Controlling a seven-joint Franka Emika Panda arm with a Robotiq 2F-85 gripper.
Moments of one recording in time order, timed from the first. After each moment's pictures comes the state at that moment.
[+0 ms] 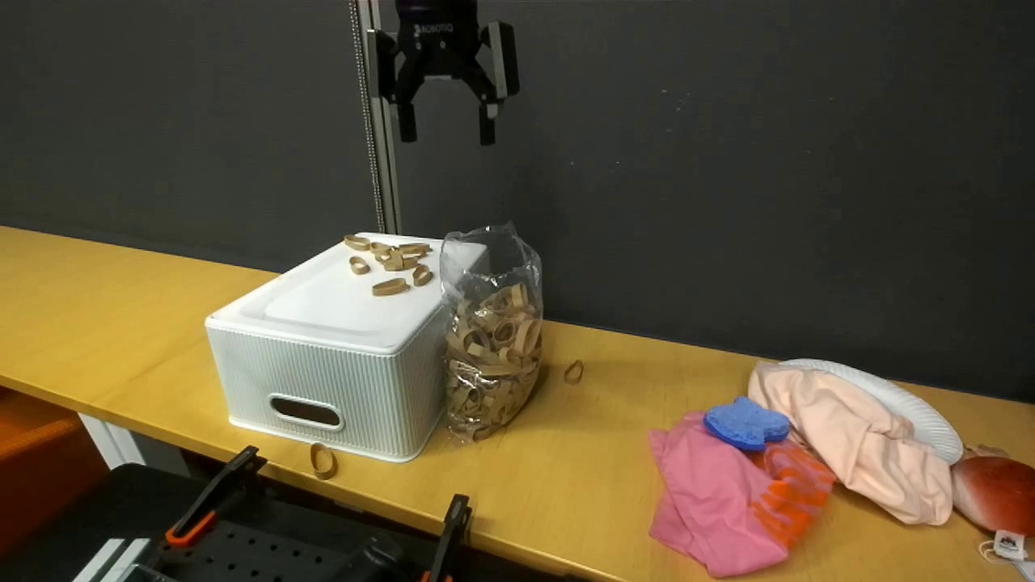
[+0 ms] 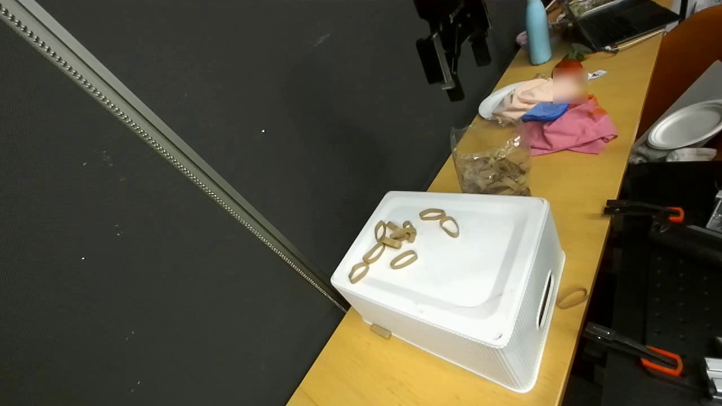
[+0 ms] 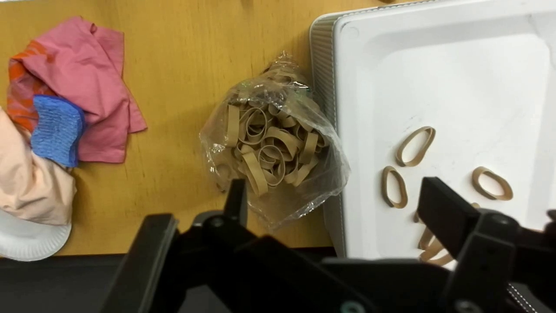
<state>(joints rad) -0.04 -0.11 -0.05 -2.06 -0.05 1.96 0.01</state>
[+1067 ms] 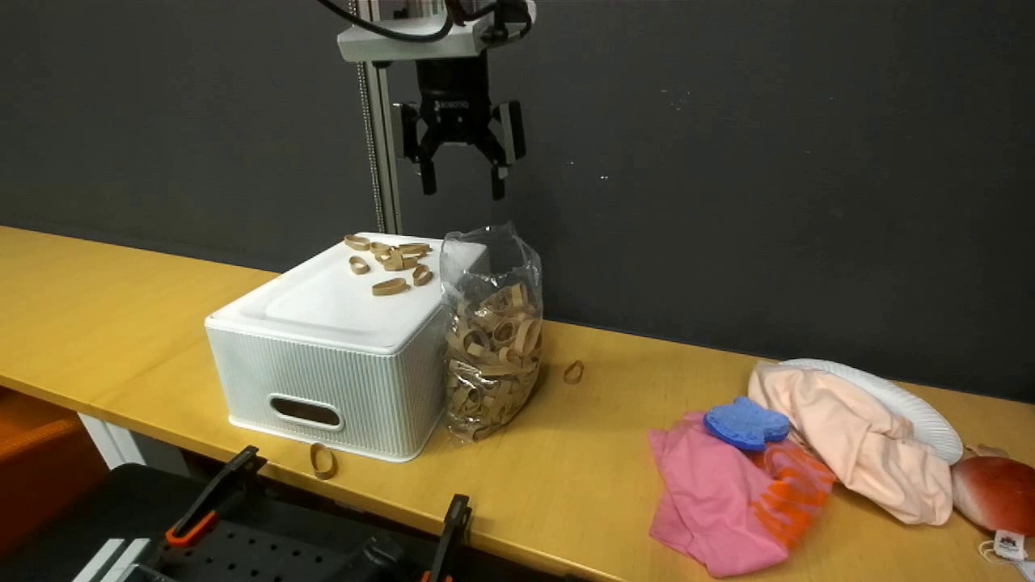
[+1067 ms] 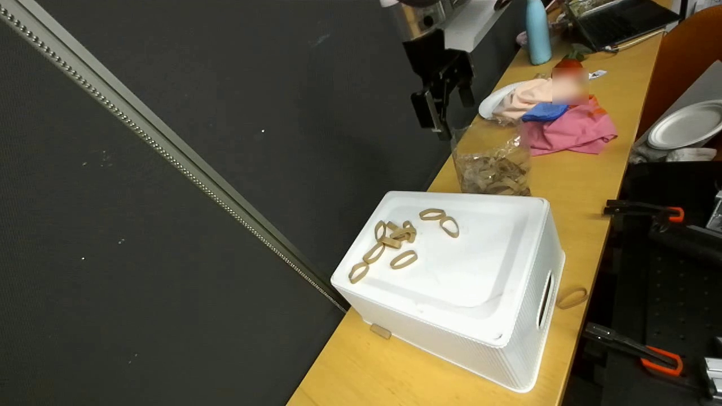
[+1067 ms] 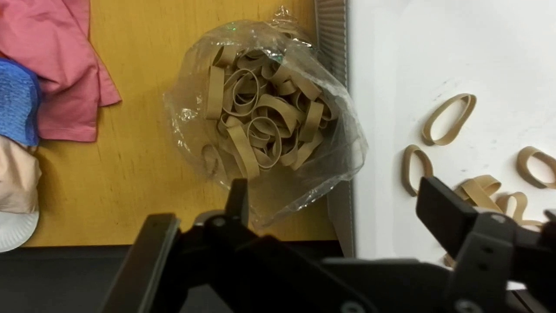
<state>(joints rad) -0.04 0.05 -0.04 -2.07 -0.05 2.16 0.02</state>
